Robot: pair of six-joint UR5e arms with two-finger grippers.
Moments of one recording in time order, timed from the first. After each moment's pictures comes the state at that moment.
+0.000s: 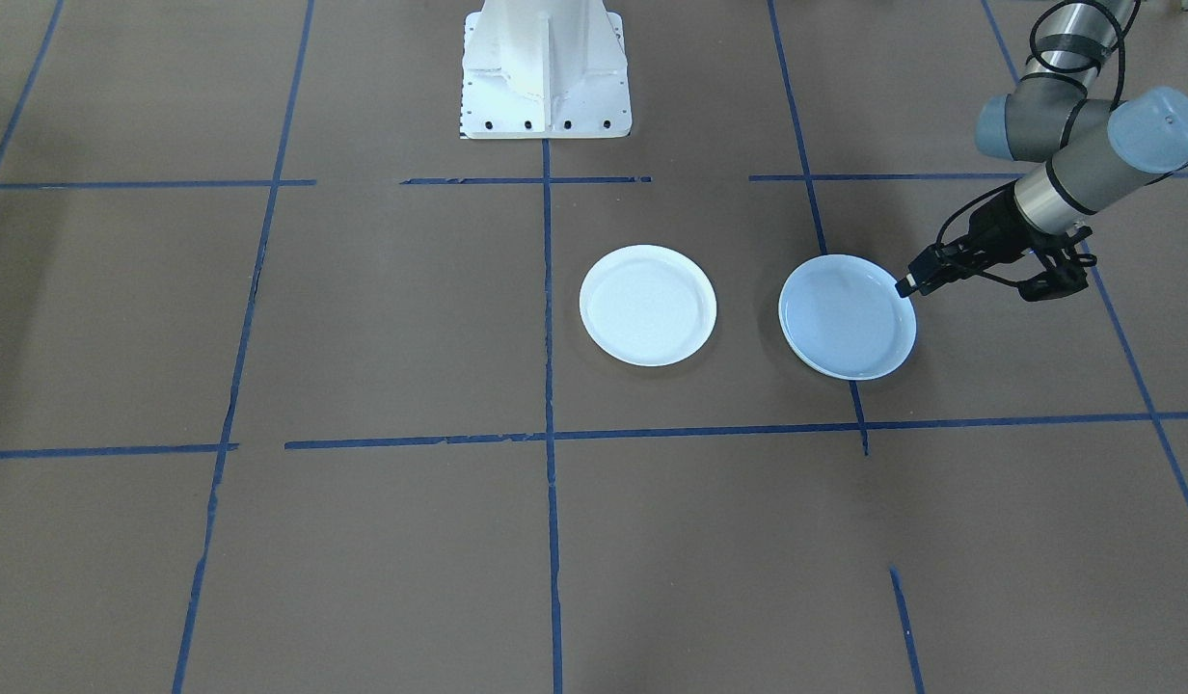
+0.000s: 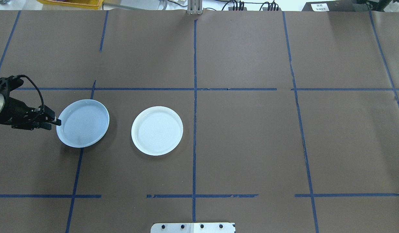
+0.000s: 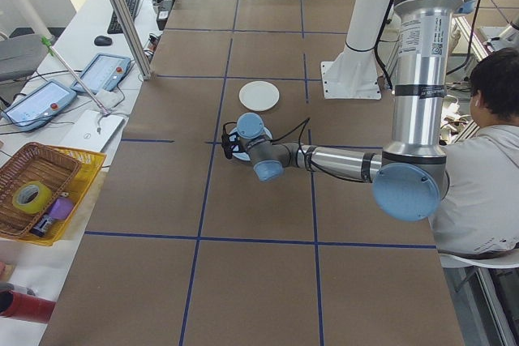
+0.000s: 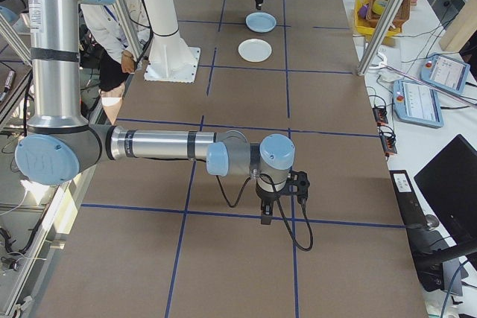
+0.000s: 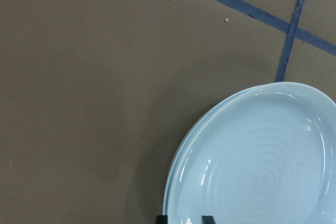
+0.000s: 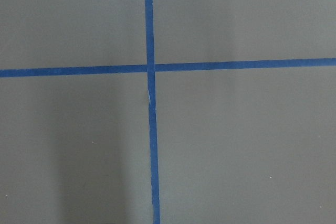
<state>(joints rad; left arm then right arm) -0.91 -1.57 -1.60 -2.53 -2.35 -1.36 1.54 -1.61 1.62 -1.56 2.30 0.09</state>
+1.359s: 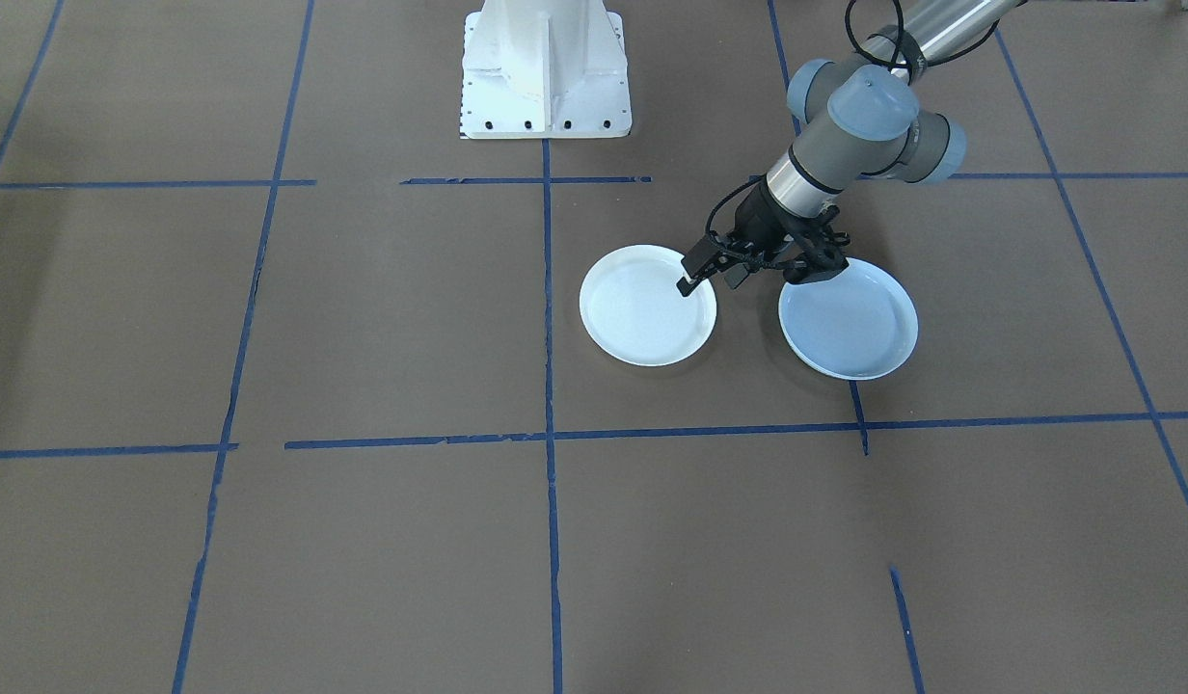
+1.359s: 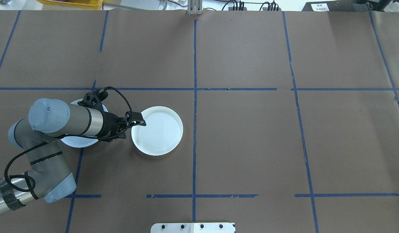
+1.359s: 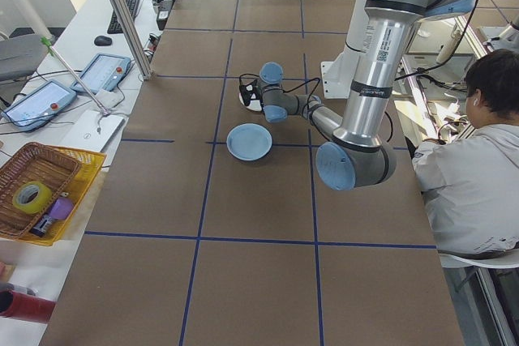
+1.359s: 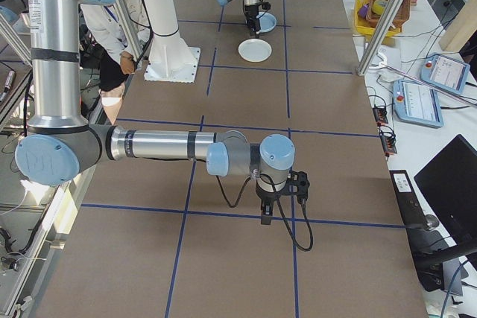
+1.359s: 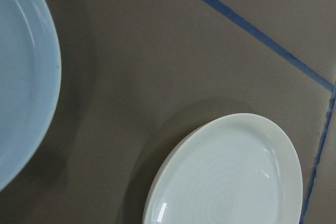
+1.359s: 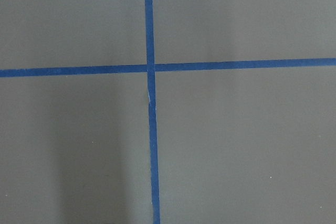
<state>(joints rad) -0.55 -1.86 -1.65 -2.41 -1.90 -1.74 1.54 -1.61 1.62 -1.56 2.30 0.09</state>
